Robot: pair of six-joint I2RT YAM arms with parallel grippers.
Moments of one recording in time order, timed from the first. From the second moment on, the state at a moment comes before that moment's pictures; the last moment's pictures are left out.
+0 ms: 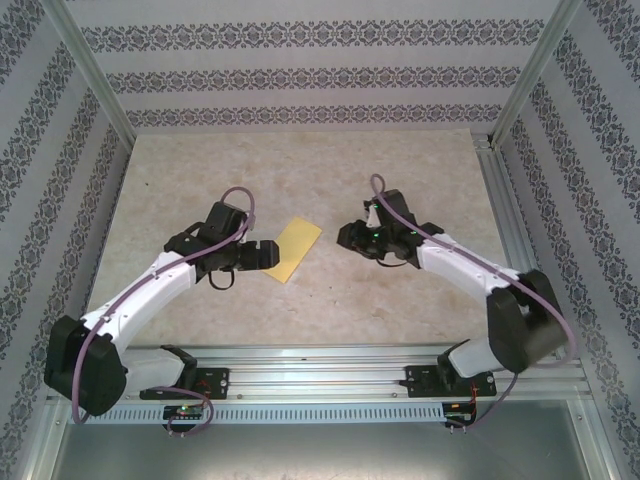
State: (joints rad) left arm -0.43 1.21 0.86 -0.64 0.20 -0.53; right arm 0.52 1.51 0.92 -0.25 -0.40 0.77
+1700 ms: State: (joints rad) left arm -0.19 1.53 0.61 -0.10 0.62 -0.83; right arm 0.59 2.03 1.17 -0.06 -0.45 0.81
